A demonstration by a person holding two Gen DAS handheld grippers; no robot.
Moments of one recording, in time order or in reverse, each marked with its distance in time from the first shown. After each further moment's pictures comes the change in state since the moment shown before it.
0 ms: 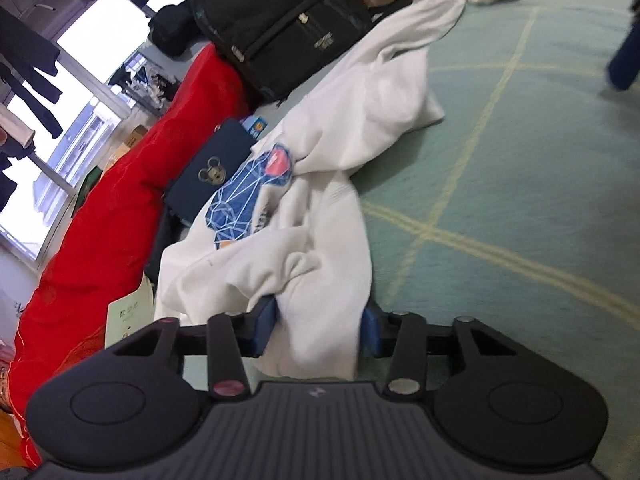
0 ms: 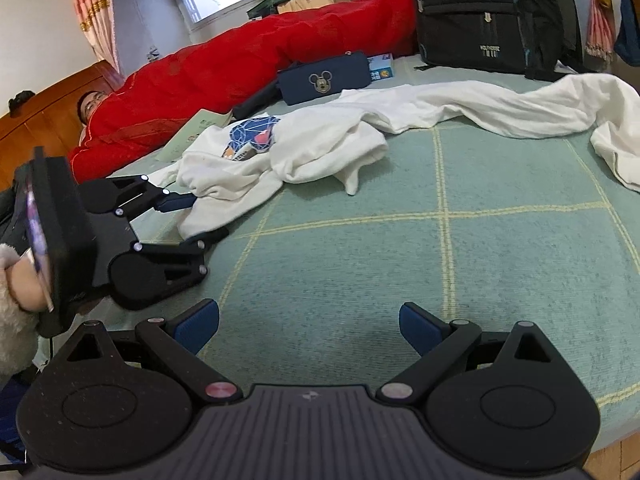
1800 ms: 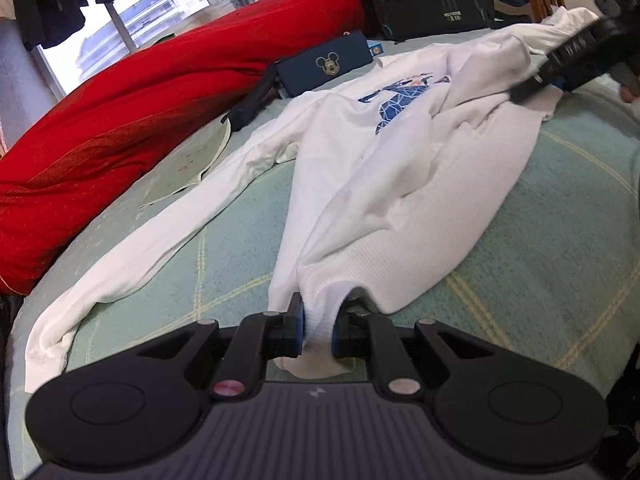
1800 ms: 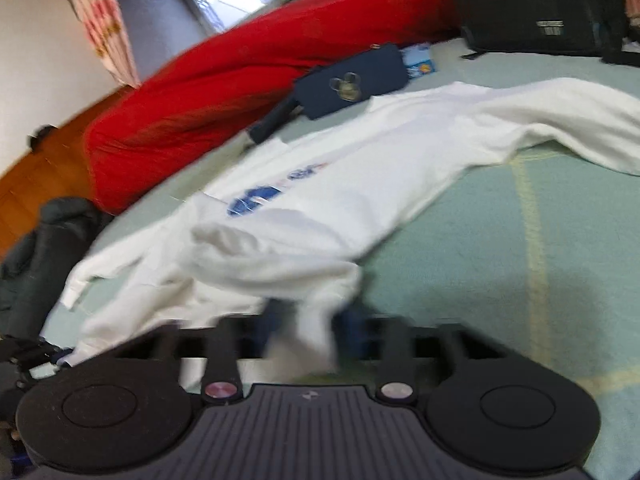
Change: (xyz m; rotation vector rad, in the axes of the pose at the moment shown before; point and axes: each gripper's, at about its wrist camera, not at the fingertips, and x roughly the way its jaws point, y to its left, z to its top) left arm -0.078 0.072 -0.124 -0.427 0.131 0.014; right arm 0.112 -0.029 0.079 0.066 0.012 0.188
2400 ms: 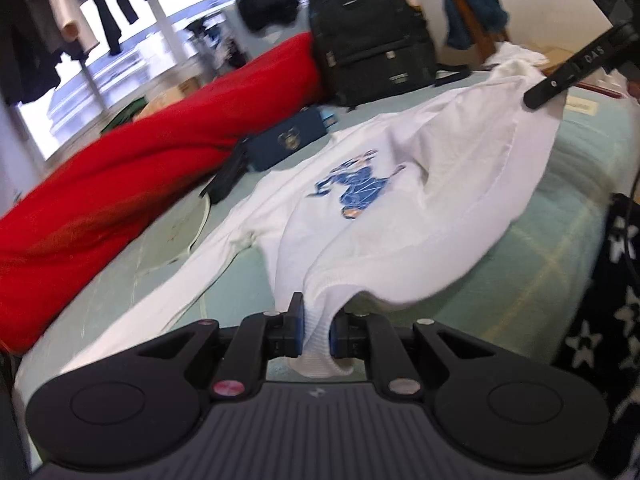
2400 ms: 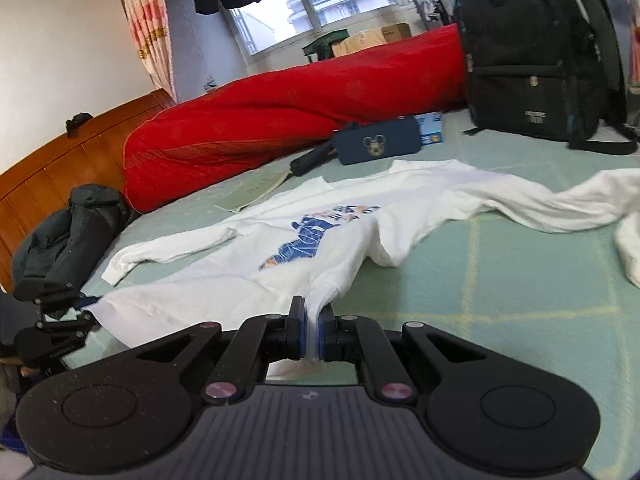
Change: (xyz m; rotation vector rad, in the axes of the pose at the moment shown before) left arm -0.105 -0.001 0.012 0.115 -0.165 -0.107; right arm -0.160 0.057 -0.027 -0.148 -0.087 -0.014
